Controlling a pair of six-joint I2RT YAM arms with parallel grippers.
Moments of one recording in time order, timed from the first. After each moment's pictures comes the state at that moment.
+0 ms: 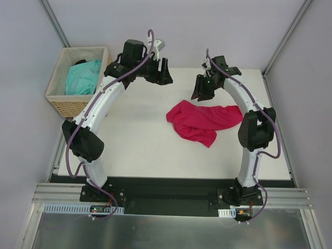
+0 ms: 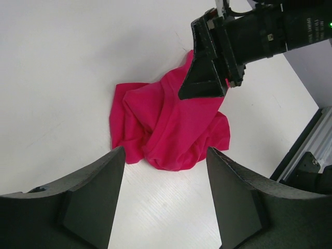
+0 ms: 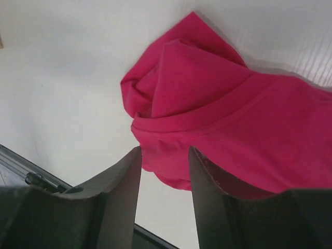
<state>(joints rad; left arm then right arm) -0.43 1.80 1.95 -0.68 0.50 -0.17 0.28 1.99 1.88 -0.91 -0.36 0.31</state>
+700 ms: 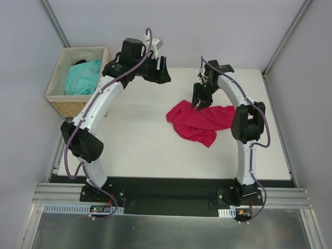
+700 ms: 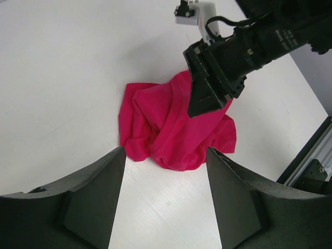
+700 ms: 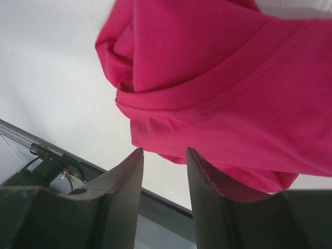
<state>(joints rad) -0.43 1.79 1.96 -0.72 0.44 -0.17 0.29 2.18 2.06 -1.20 -0.40 0.30</state>
